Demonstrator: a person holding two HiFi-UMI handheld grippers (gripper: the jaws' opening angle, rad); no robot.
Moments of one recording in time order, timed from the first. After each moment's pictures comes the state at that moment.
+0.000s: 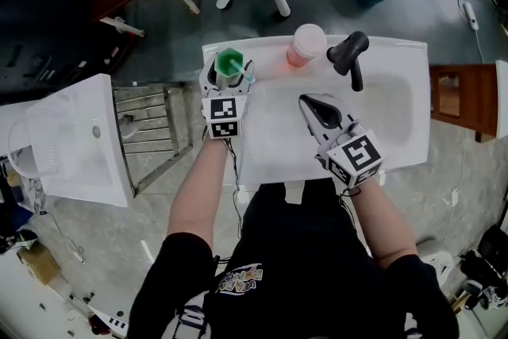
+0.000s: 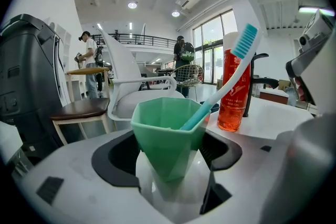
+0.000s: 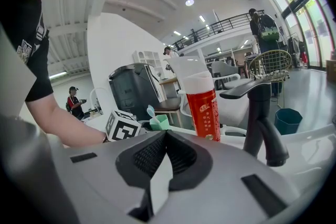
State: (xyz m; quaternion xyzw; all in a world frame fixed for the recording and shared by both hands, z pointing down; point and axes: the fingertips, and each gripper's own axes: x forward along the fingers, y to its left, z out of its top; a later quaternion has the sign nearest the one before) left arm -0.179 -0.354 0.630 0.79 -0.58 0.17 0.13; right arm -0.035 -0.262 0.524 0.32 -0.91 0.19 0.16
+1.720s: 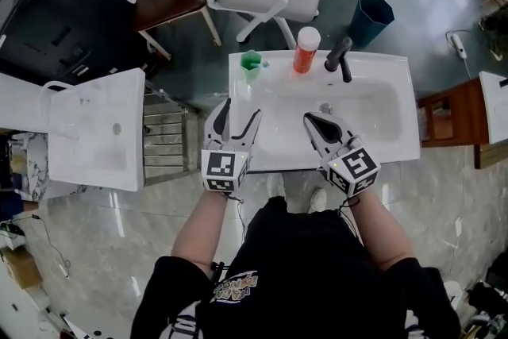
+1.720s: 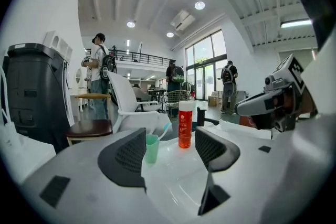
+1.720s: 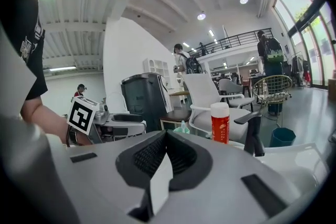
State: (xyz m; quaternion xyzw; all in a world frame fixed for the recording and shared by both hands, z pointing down) left arm -0.178 -0.174 0.475 0.82 -0.56 0.09 0.07; right arm -0.040 -0.156 0.451 0.32 -0.93 0.11 0.12
